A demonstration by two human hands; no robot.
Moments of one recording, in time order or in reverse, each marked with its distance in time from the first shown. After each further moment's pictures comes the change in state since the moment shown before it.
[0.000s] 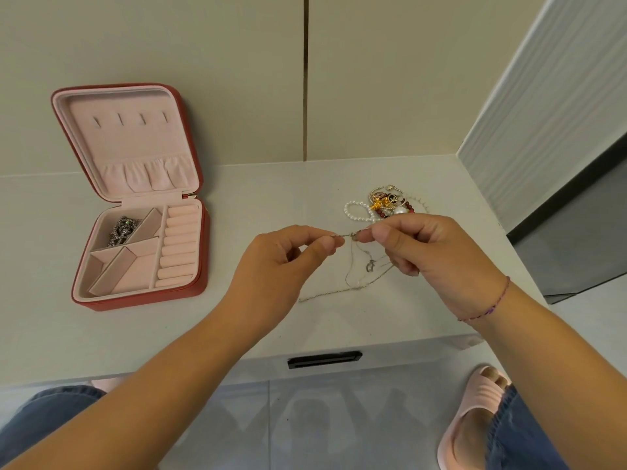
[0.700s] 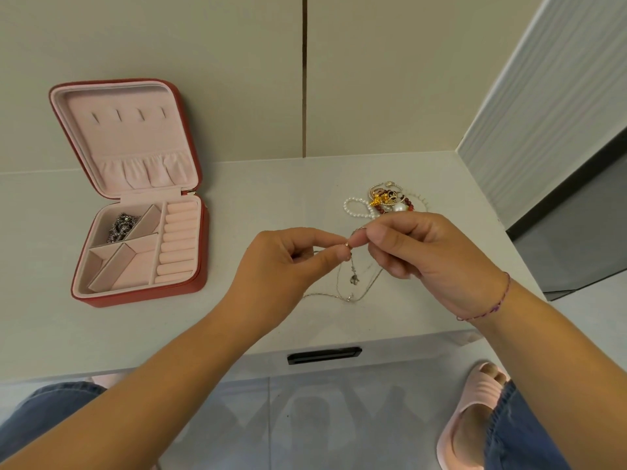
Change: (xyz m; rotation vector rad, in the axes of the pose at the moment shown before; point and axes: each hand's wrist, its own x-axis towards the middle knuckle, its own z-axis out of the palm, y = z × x) left_hand -0.003 0.005 0.003 -0.073 -0.041 0.003; right_hand -0.002 -0.003 0.001 0.100 -0.186 -0.008
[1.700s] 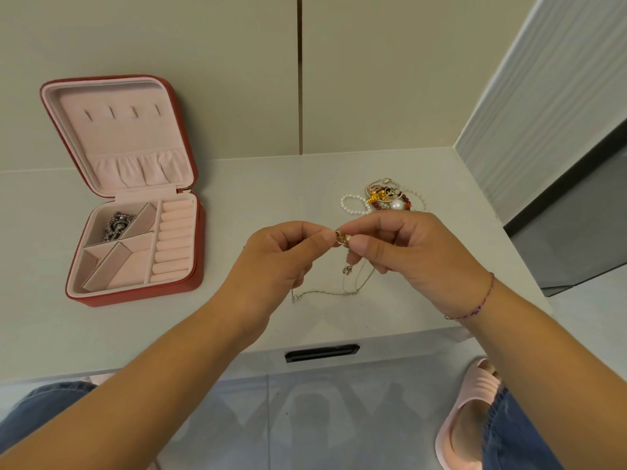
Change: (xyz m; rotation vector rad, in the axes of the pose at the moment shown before) left_hand 0.002 0.002 0.001 -0.243 -0.021 -0.187; right_hand 0.000 -0.003 0.012 -0.123 0.060 -0.004
